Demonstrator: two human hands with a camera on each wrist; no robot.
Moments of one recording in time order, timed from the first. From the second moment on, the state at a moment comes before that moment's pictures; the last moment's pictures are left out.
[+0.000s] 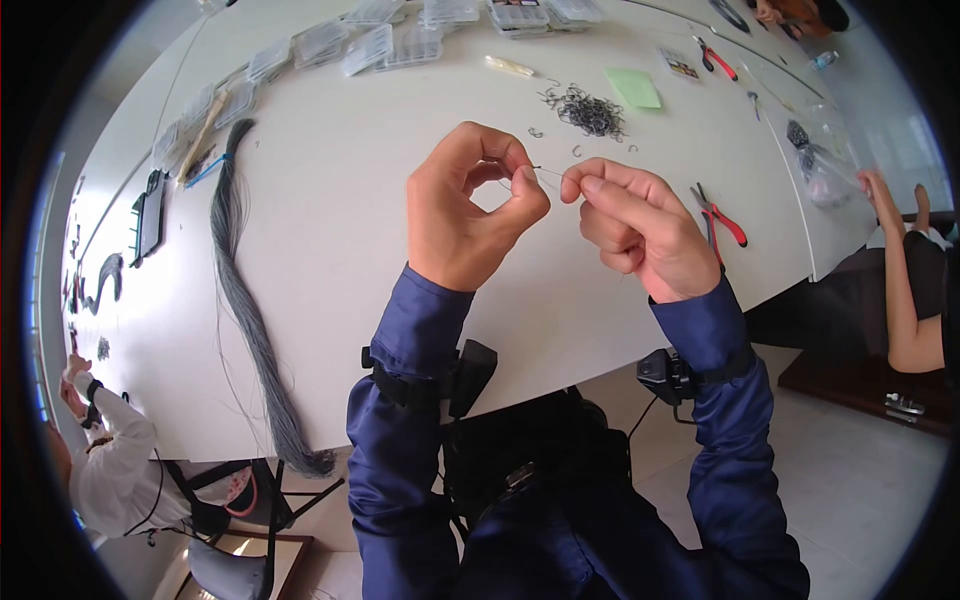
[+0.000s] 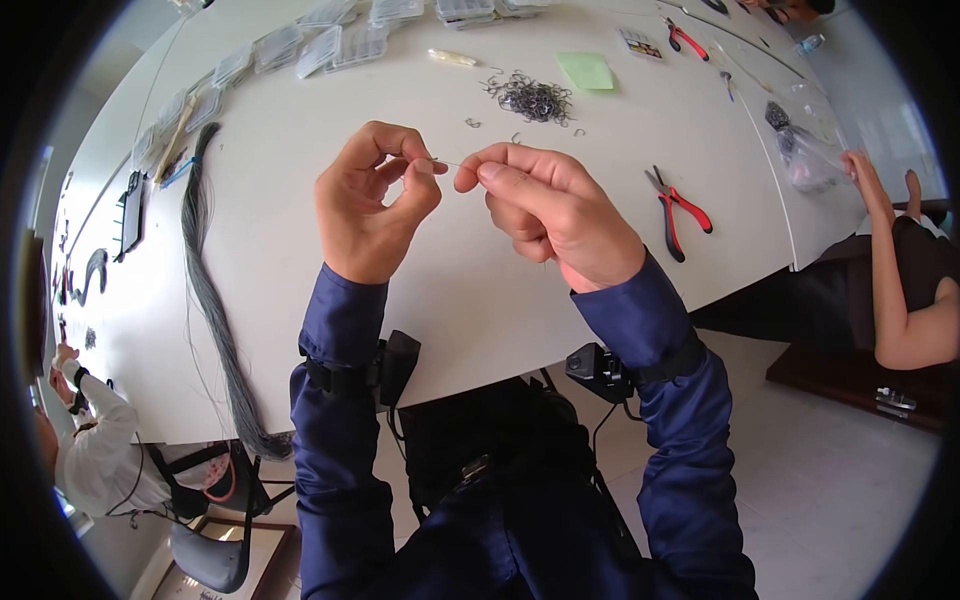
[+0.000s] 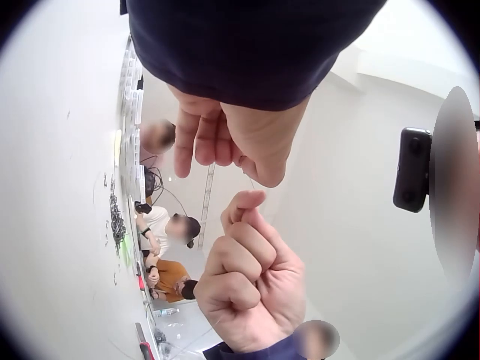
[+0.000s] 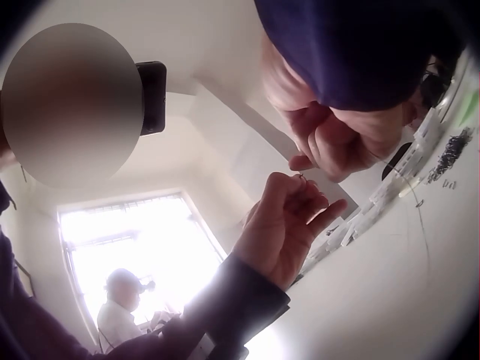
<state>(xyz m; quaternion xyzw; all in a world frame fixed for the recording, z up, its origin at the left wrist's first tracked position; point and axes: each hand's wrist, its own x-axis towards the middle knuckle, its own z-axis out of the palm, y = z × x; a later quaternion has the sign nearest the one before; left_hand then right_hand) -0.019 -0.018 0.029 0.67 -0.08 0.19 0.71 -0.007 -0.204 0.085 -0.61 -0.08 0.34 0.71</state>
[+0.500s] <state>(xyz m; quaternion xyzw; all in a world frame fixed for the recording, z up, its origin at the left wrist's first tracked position) -0.018 -0.009 0.035 0.73 -0.06 0.23 0.64 -0.010 -0.227 0.077 -0.63 -0.02 0.20 0.75</state>
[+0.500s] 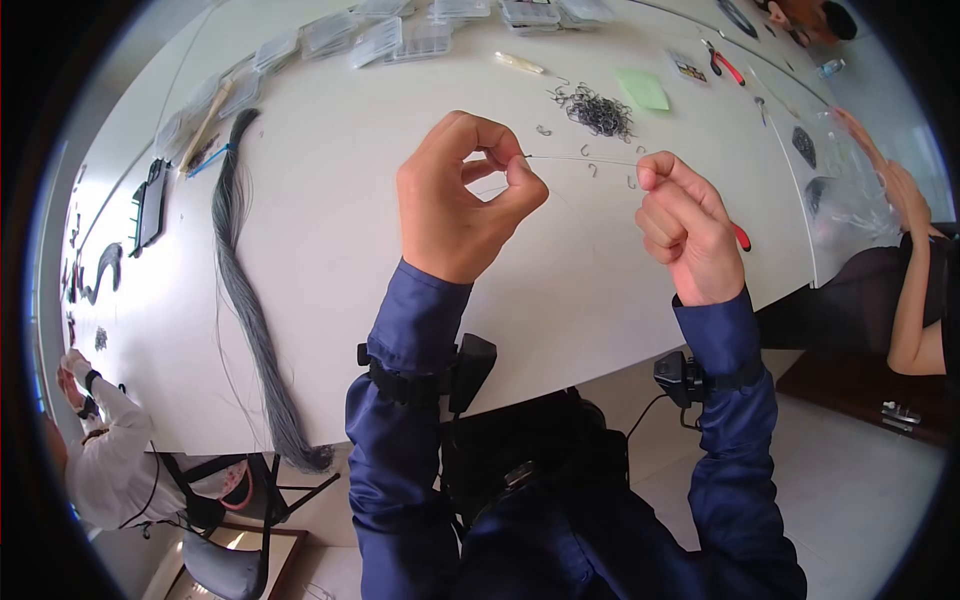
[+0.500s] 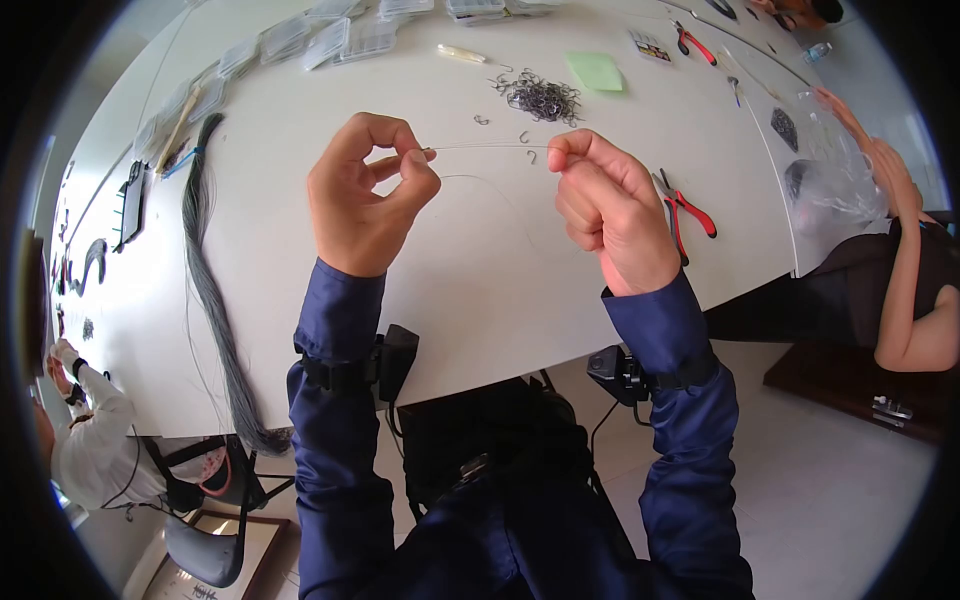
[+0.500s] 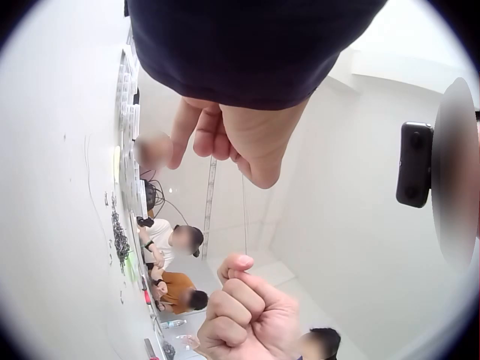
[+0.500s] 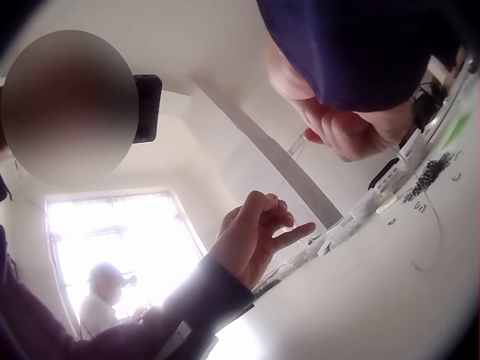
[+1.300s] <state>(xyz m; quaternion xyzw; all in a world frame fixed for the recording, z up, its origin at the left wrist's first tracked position) -0.021 -0.013 0.038 0.55 -0.09 0.00 0.83 -0.013 -0.181 0.085 -0.84 -0.23 -0.06 0.50</state>
